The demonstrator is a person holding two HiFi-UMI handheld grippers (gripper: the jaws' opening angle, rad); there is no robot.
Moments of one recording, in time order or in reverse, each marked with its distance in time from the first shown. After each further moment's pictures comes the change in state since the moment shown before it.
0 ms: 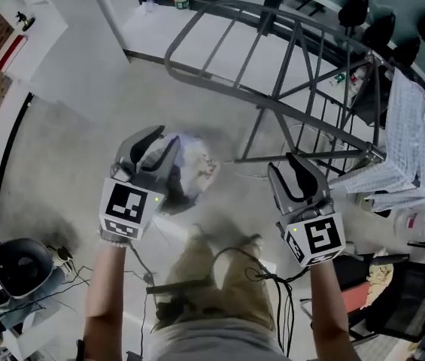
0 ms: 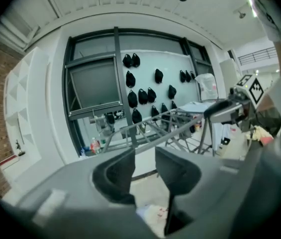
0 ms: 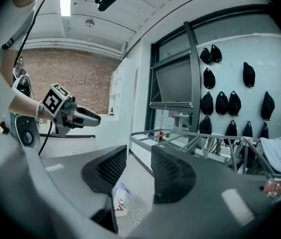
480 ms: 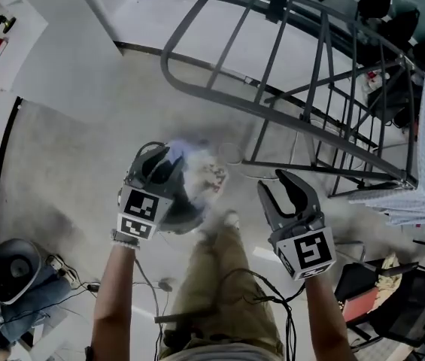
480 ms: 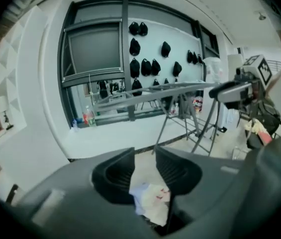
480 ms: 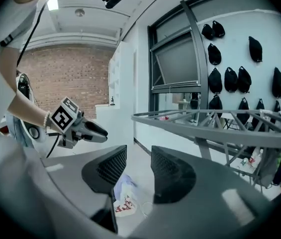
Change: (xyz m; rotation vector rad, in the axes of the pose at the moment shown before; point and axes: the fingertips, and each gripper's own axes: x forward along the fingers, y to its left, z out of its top) left arm 0.103 0.037 -0.171 -0.105 0.224 -0.089; right arm 0.111 0.011 -0.086 0.088 0.146 0.043
